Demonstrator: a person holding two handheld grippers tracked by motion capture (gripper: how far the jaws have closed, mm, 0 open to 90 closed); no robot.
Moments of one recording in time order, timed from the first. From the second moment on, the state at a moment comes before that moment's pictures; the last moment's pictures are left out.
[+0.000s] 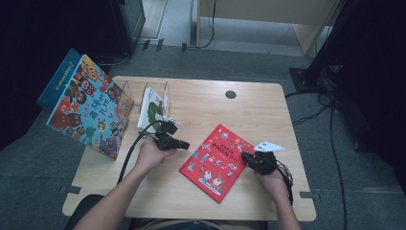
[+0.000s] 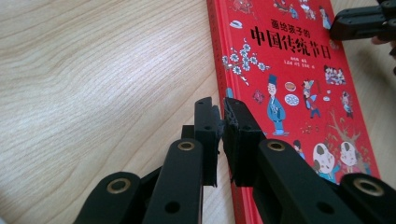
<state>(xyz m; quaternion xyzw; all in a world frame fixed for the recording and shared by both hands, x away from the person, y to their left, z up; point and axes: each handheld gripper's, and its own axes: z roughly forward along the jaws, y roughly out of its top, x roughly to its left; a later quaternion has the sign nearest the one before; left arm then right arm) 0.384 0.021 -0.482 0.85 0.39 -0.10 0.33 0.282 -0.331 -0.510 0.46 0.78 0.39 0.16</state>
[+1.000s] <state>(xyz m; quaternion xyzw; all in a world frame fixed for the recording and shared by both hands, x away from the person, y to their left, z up) 0.385 0.014 -0.489 0.85 0.39 -0.09 0.33 0.265 -0.347 -0.511 0.50 0.77 0.37 0.15</state>
